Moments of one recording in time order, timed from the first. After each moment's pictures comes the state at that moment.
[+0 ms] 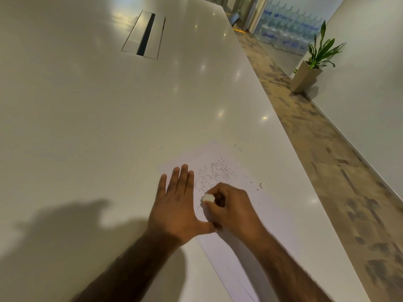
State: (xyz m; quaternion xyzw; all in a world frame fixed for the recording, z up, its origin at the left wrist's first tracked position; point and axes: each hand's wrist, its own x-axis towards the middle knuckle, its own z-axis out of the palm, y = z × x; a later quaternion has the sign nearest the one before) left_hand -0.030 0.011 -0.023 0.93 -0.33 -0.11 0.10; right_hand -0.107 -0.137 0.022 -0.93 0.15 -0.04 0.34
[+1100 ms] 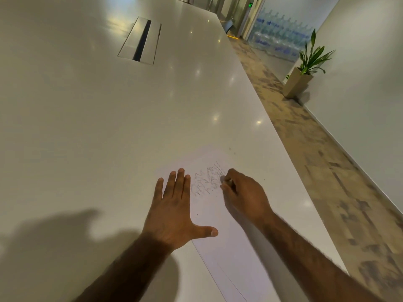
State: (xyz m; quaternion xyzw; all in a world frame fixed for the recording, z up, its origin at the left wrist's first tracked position) left_hand -0.029 0.013 -0.024 0.93 -0.34 -0.12 0.12; right_hand -0.092 -0.188 0.038 -0.98 0.13 -0.07 0.15
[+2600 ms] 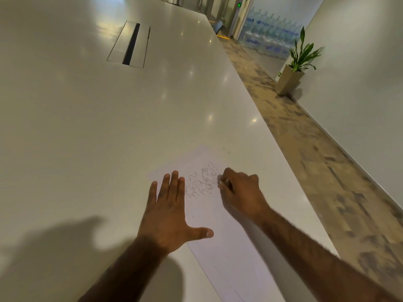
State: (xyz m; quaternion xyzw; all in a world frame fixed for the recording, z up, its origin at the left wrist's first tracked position) left_hand -0.028 0.013 -0.021 0.92 -0.35 -0.13 0.10; right_hand -0.090 -0.197 0.039 -0.98 0.14 -0.04 0.11
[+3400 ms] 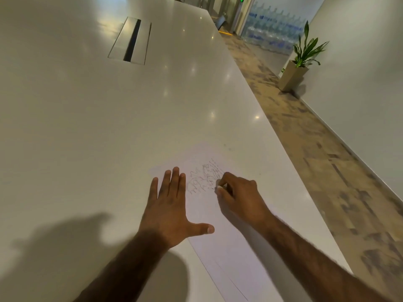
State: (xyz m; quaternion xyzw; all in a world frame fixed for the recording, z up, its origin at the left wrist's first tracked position) left_hand -0.030 0.013 -0.020 0.92 -0.35 -0.13 0.10; right_hand -0.106 -0.175 0.048 -0.97 0.14 -0.03 0.19
